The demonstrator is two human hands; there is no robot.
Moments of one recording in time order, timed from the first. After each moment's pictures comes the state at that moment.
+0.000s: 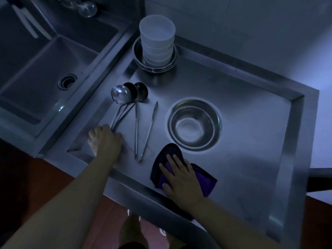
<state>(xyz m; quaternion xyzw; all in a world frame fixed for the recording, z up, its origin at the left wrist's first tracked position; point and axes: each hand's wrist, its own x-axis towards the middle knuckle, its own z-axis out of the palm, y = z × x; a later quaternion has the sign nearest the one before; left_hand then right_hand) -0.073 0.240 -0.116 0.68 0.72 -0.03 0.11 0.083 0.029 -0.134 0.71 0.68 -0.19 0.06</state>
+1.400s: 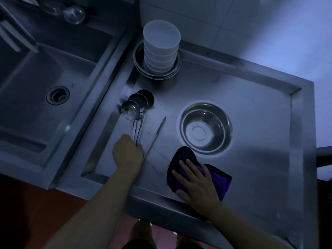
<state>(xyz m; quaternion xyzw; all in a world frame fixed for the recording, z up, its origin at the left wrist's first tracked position) -0.074 0.267 -0.118 0.73 0.63 0.03 0.26 0.054 0.052 -0.135 0.74 0.65 -0.13 0.06</state>
